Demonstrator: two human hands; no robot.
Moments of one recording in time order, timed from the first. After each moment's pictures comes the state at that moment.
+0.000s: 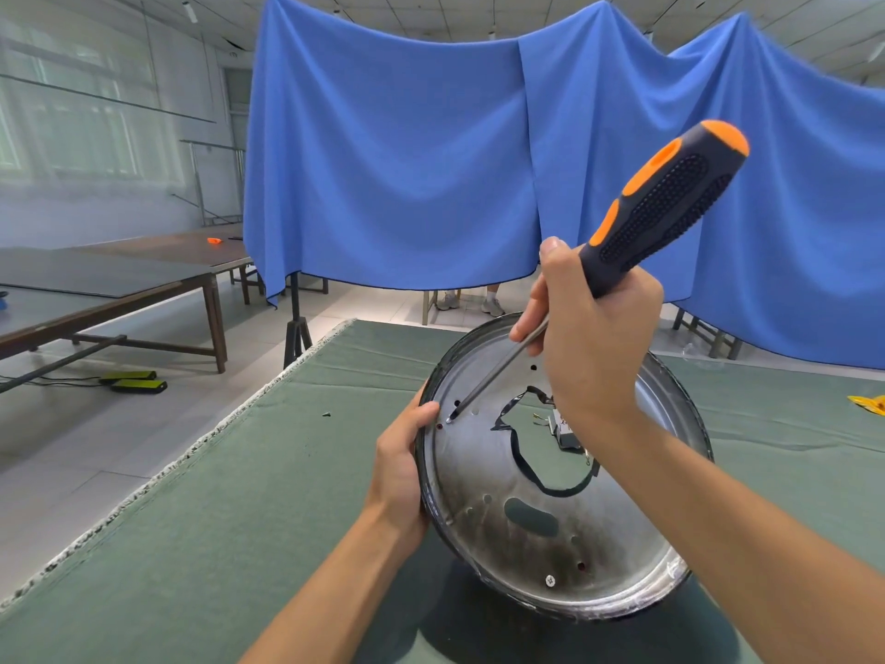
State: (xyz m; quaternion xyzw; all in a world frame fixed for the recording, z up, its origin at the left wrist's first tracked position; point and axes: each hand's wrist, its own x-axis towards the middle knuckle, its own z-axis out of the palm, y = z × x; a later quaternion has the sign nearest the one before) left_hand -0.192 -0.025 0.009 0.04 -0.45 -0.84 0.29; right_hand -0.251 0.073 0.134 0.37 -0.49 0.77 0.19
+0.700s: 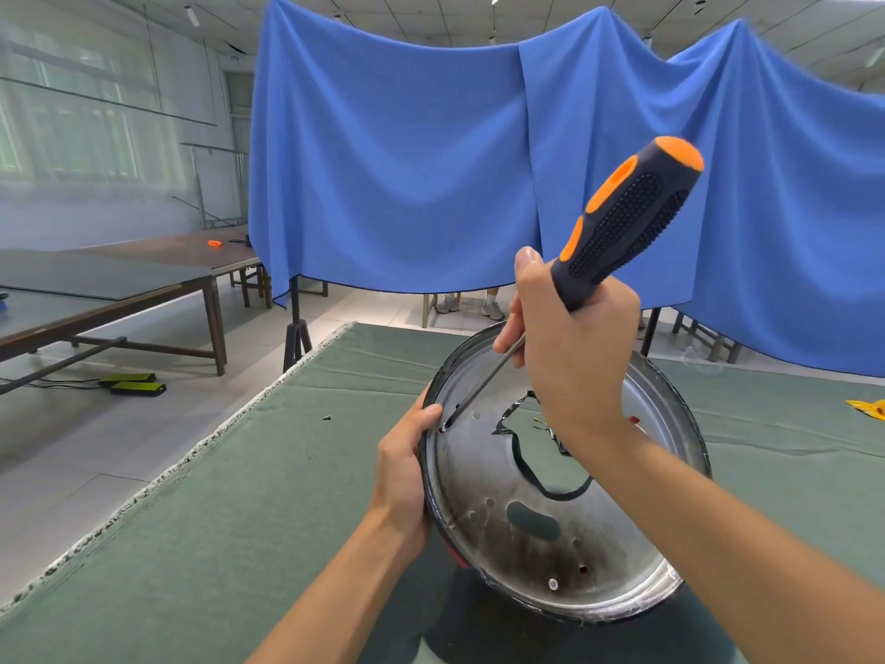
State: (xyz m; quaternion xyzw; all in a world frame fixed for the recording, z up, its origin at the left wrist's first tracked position) left_hand -0.194 -0.024 0.010 0.06 -0.46 -0.84 0.30; right_hand -0.246 0.068 0.128 0.39 -0.53 0.73 0.20
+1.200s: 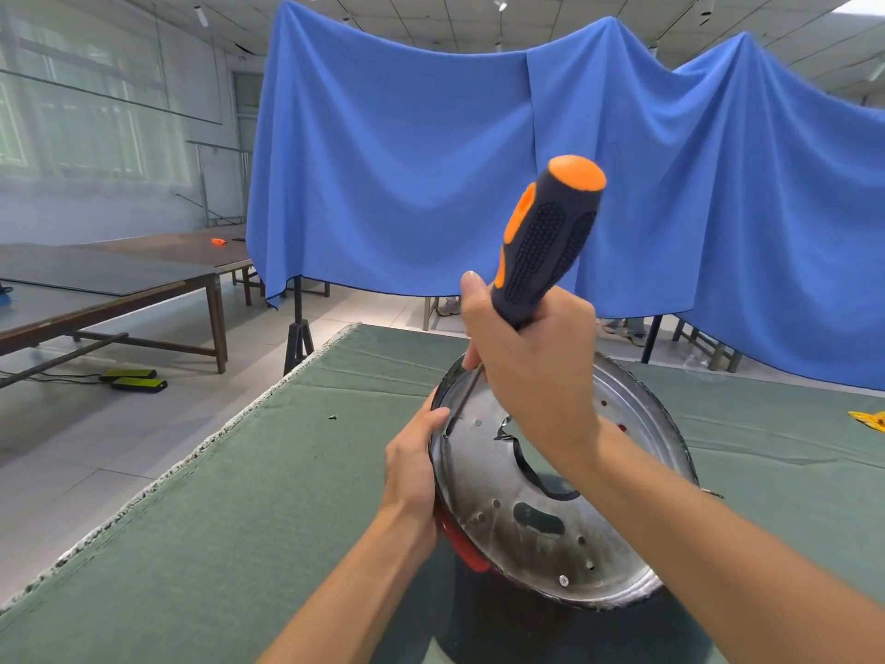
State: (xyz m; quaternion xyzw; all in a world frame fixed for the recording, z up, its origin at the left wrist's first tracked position) left_hand -0.192 -0.016 0.020 0.17 -0.43 -0.83 0.31; right_hand -0.224 0.056 0.129 0.46 -0.60 0.60 0.25
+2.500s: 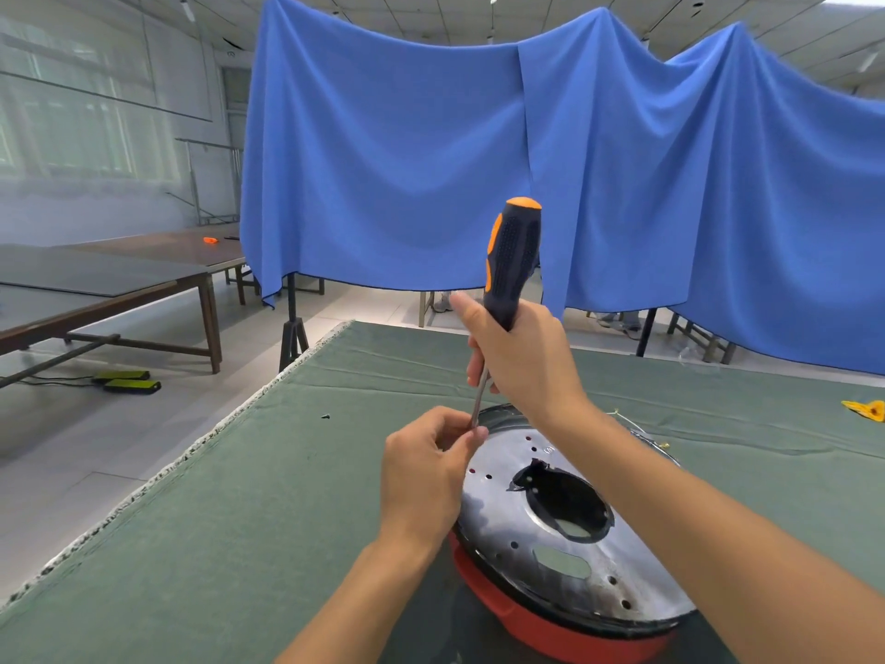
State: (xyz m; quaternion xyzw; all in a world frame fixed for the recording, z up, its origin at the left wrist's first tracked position) left_hand -0.194 -0.010 0.010 0.17 -0.73 -0.49 0.45; right_hand -0.272 0.045 0.111 0.40 -0.75 0.52 0.07
